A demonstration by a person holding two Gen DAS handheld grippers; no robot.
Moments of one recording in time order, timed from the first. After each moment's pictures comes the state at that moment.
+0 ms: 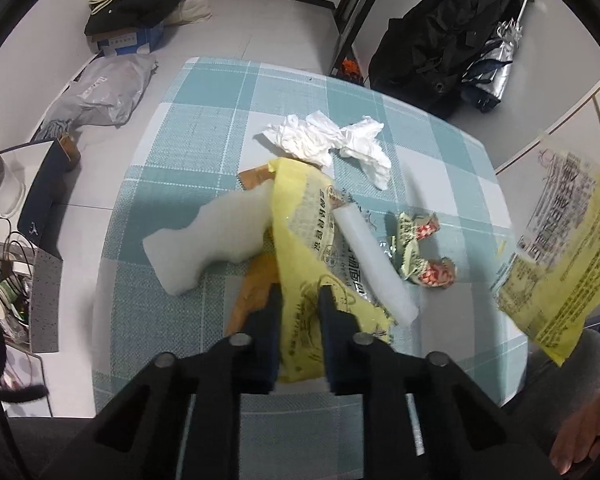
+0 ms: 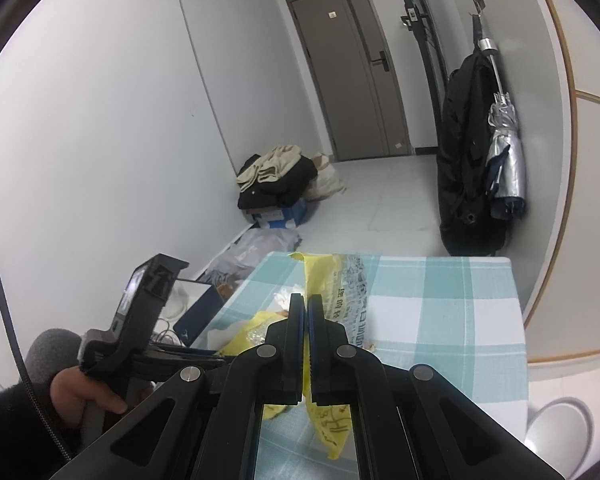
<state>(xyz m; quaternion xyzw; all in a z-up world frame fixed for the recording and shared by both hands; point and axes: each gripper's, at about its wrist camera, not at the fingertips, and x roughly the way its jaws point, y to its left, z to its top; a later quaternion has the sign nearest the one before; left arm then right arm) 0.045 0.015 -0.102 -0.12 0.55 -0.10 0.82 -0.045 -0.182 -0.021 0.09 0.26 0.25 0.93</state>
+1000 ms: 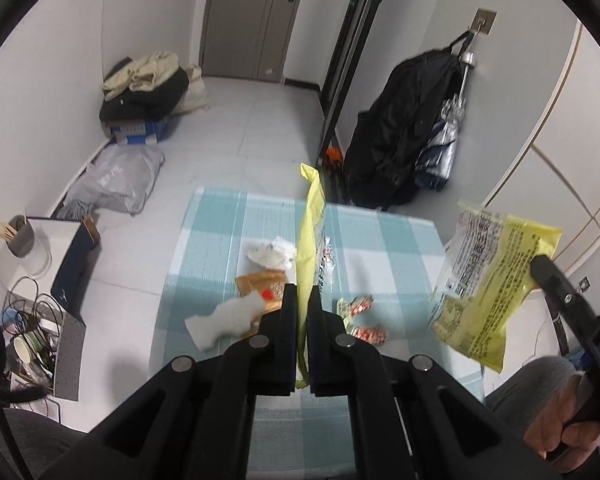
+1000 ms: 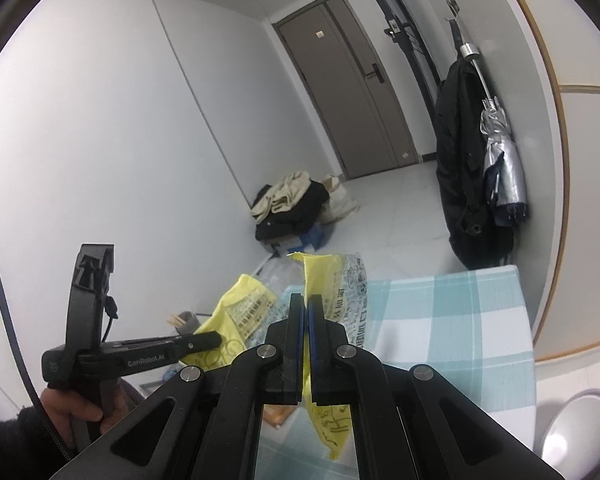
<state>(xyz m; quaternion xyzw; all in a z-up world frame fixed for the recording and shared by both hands) 0.024 -0.002 0.001 -0.10 0.41 -0.09 0.90 -0.045 -0.212 0.010 0.17 0.23 0.27 0.92</state>
